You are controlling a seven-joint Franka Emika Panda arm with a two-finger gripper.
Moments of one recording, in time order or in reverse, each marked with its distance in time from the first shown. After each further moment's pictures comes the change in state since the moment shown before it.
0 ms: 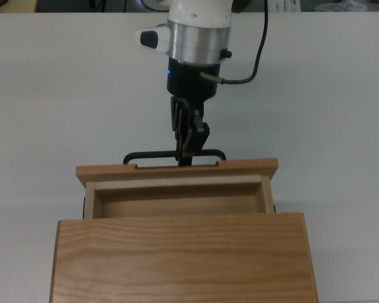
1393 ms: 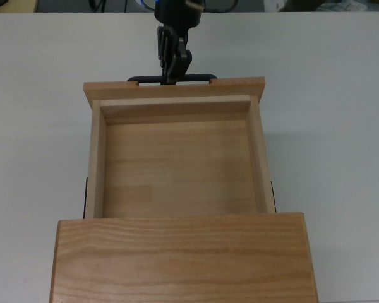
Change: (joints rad) arm -0.019 -0.397 -0.003 -0.471 0.021 -0.036 -0.030
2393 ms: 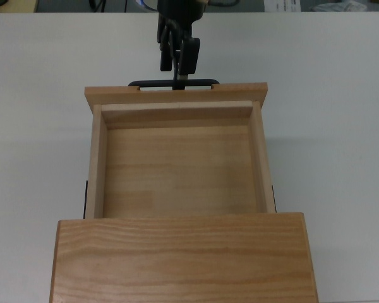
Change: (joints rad) arm 0.004 -0.019 0.004 0.006 0.040 -0.026 -0.077
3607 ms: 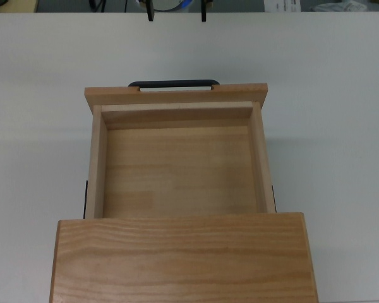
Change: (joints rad) arm -0.039 -0.029 -0.018 0.265 0.335 -0.614 -1.434
